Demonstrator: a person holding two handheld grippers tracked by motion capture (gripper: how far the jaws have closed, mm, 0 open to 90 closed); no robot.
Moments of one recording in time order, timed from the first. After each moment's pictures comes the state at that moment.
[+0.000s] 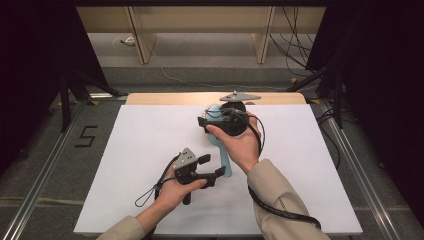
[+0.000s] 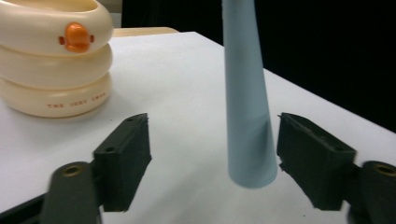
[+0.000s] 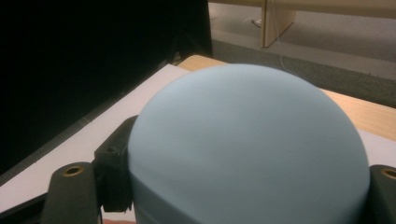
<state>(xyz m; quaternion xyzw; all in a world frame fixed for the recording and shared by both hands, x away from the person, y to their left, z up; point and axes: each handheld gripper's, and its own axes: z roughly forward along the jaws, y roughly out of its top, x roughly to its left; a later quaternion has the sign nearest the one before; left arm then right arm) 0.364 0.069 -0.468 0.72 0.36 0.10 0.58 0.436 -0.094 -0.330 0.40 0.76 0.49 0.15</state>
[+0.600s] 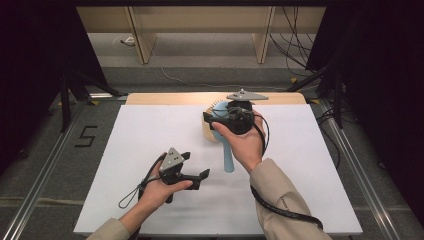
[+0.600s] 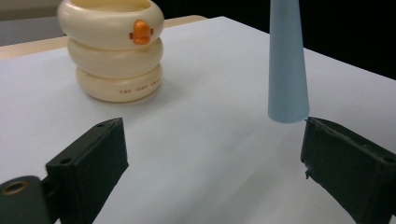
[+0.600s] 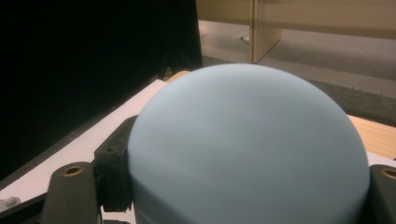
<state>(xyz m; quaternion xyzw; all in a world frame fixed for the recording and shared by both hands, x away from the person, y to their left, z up) 0.361 0.112 -0.465 0.74 0.36 0.16 0.54 0.438 -0.105 -0.328 0.40 0.74 0.51 0.18</state>
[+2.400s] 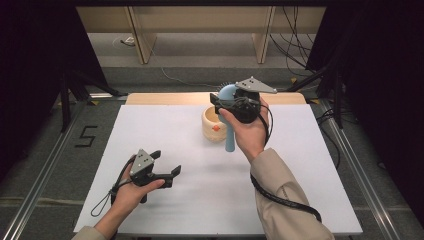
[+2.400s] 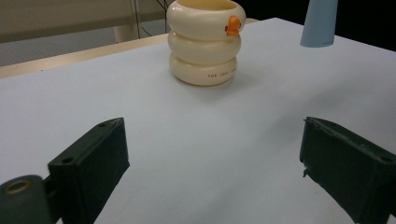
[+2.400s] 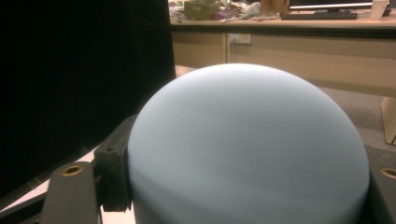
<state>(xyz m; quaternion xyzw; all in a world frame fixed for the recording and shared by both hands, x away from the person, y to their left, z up) 0.357 0.181 -0.471 0.72 0.39 0.23 0.52 0.457 -0.116 -0.313 0.39 0.68 0.56 0.26</state>
